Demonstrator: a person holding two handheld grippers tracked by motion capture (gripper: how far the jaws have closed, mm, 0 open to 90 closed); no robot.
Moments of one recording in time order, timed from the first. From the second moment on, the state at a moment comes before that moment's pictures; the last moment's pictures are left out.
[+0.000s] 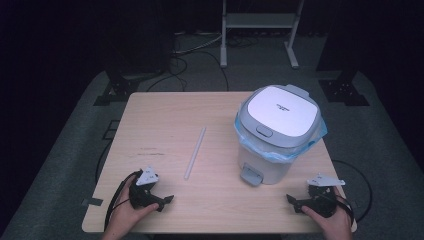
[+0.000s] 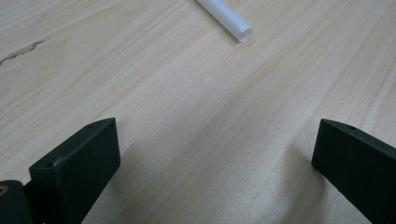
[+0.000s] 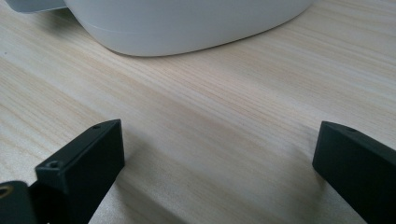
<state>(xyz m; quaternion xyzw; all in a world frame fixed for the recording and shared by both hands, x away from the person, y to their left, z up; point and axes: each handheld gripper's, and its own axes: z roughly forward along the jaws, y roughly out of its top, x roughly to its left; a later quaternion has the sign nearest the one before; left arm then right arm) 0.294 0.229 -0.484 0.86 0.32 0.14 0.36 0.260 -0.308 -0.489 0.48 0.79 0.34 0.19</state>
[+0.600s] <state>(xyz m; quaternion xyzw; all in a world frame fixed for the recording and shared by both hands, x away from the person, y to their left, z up) 0.295 0.229 -0.484 0.86 0.32 0.14 0.36 0.254 -0.312 -0.486 0.47 0.77 0.37 0.21</state>
